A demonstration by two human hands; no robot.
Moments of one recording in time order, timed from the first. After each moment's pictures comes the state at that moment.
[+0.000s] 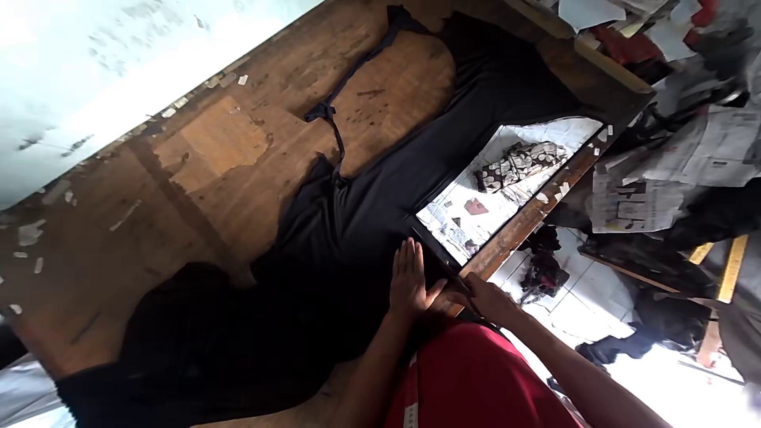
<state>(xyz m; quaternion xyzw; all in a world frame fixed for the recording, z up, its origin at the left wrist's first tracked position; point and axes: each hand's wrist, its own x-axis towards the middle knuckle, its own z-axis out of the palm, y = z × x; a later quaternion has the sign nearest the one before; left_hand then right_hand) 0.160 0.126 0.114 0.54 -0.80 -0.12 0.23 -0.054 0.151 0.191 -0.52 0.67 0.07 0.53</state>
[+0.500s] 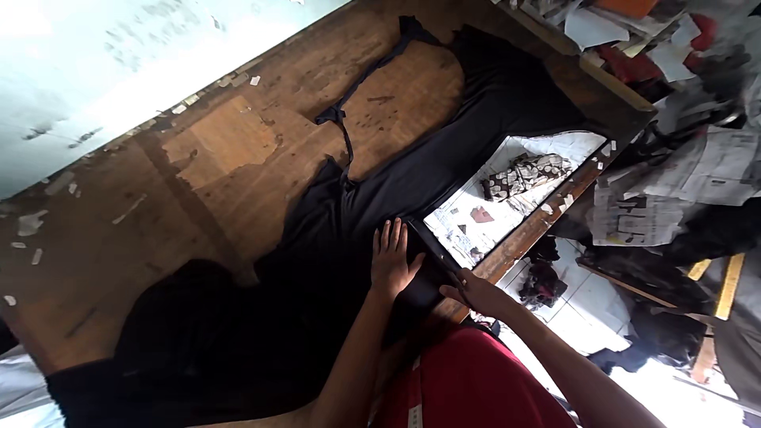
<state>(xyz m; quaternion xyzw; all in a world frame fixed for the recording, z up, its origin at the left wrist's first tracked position) 0.195 0.058 0.118 0.58 -0.80 -0.10 0.08 -0.033 0.114 0.202 -0.51 0.65 0.12 0.55</state>
